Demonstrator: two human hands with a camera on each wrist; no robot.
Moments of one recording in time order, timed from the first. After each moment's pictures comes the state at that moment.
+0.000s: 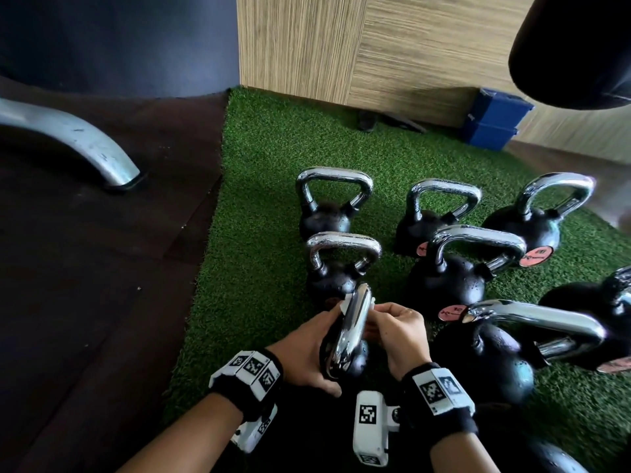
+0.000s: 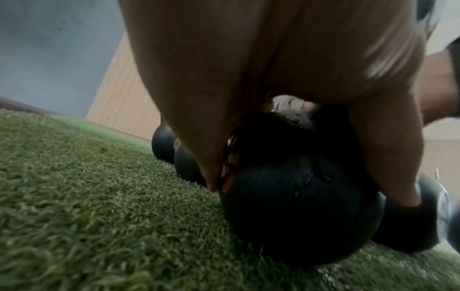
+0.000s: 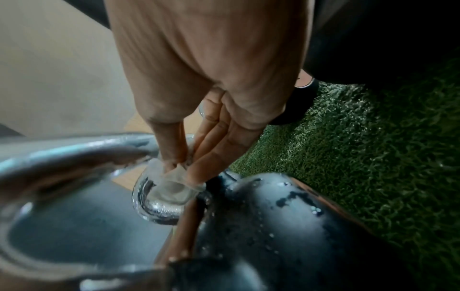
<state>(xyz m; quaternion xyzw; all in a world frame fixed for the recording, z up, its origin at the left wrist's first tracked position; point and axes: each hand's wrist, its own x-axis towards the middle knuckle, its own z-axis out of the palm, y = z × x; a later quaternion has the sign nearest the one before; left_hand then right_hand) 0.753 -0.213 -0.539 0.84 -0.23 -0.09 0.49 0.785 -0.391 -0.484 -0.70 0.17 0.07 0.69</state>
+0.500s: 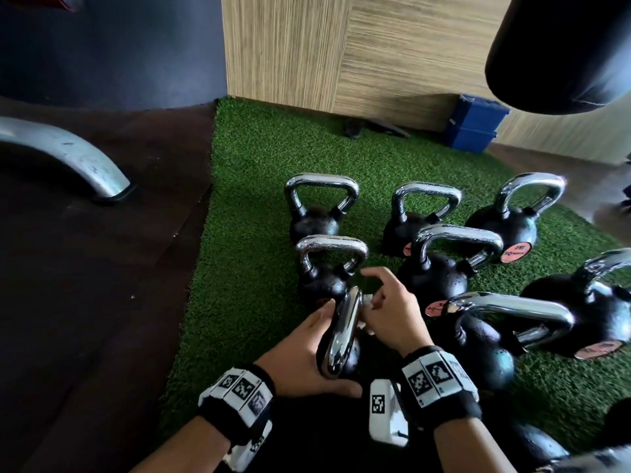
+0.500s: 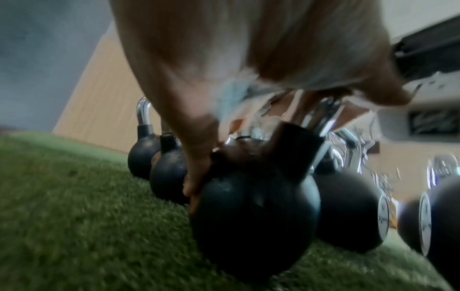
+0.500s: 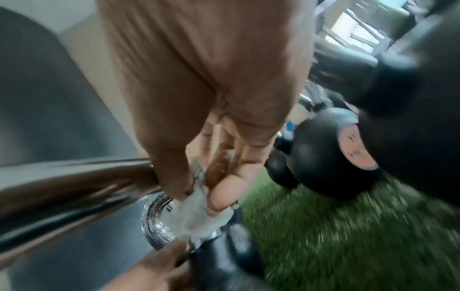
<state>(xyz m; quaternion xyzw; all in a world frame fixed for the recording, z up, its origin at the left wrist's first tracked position) 0.734 -0.224 -0.535 0.87 -0.17 -0.07 0.46 0.783 -0.406 -0.438 -0.91 -0.07 -0.02 0.42</state>
